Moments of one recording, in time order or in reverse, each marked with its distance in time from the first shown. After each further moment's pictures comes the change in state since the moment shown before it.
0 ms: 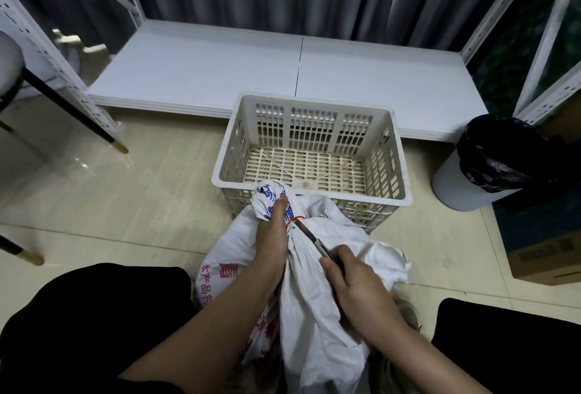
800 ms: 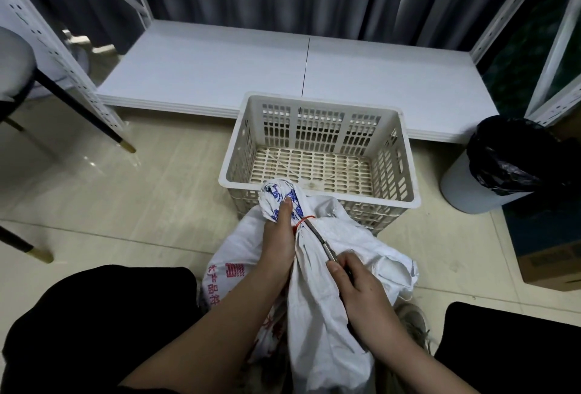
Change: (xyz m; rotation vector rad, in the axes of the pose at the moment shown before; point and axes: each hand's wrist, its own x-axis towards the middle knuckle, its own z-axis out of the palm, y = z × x) left_hand -0.008 0.005 0.000 0.010 0.008 0.043; right_hand -0.002 0.005 0.016 0.351 0.045 0.053
